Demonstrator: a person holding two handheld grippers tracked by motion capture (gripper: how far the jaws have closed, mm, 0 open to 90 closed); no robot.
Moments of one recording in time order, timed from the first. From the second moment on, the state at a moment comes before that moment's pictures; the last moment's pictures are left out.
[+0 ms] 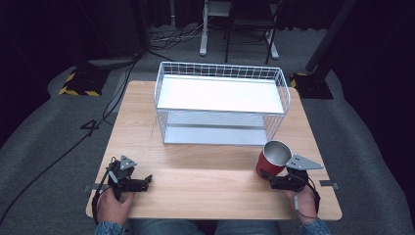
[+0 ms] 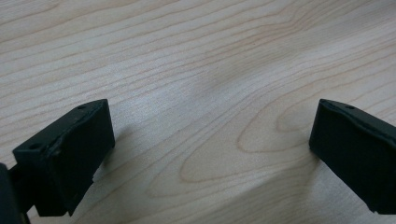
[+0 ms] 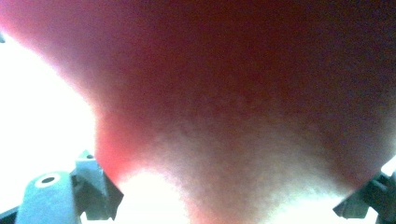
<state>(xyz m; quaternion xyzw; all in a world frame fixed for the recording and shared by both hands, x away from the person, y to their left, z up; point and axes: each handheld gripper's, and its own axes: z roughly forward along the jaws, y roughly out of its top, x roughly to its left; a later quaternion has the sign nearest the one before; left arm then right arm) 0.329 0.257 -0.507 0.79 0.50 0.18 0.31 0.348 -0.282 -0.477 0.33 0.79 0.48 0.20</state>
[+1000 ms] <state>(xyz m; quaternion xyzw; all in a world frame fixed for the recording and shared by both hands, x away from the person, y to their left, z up) 0.329 0.257 -0.507 0.79 0.50 0.18 0.31 0.397 -0.203 -0.454 0.27 0.80 0.50 0.17</state>
